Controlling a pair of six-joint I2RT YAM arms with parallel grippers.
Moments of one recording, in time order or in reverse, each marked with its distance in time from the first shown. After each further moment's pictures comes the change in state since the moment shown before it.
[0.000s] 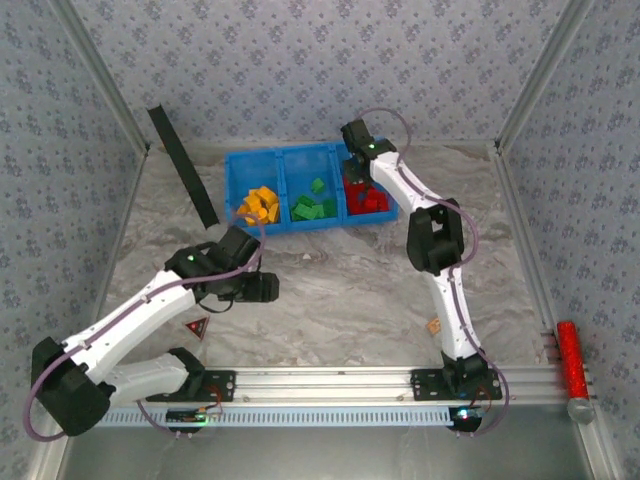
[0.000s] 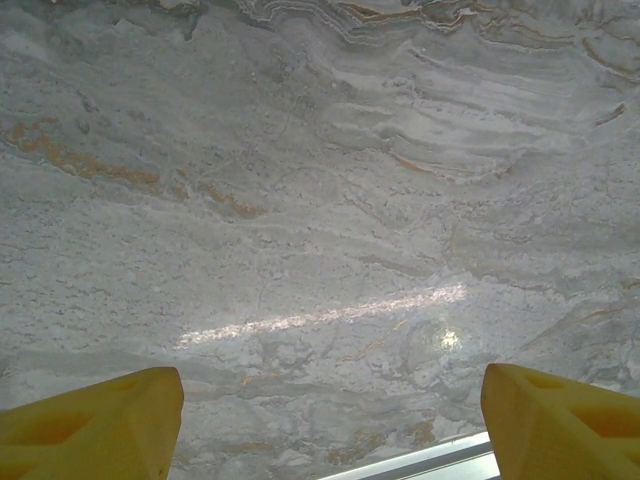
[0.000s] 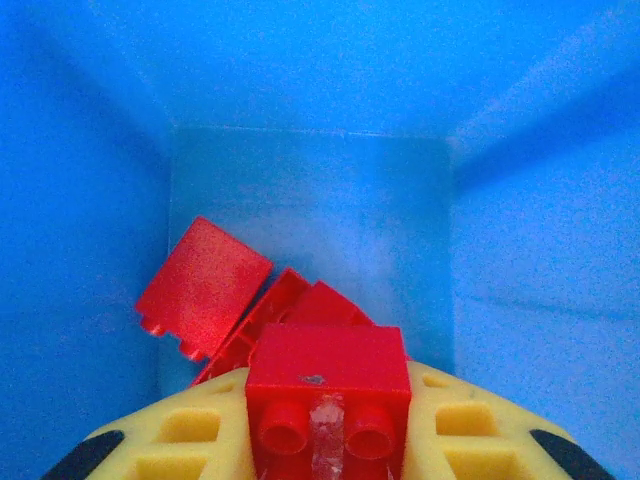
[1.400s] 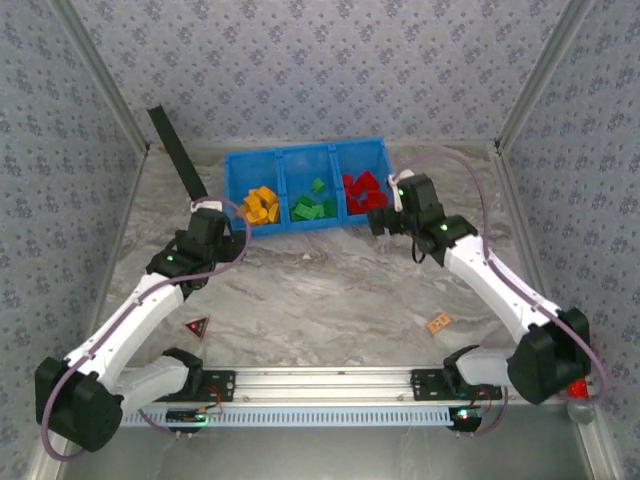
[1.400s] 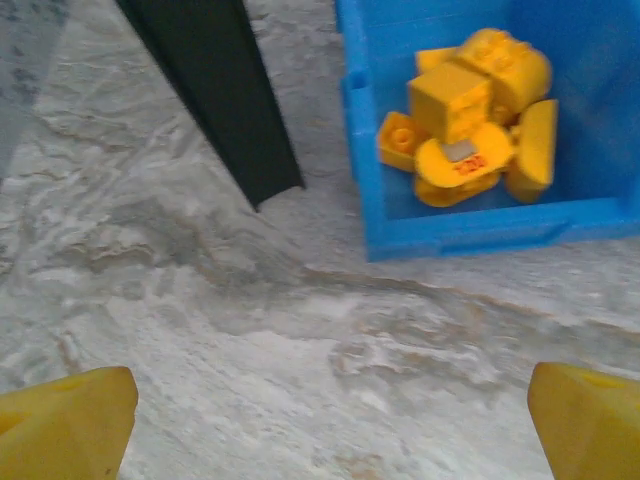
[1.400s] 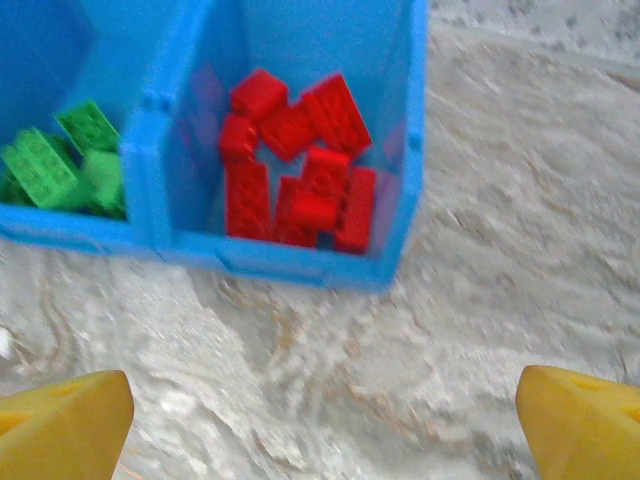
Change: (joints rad) left arm 0.280 -0.051 -0.132 0.476 -0.482 0.371; right arm 0.028 -1.164 -1.239 0.390 -0.042 -0.103
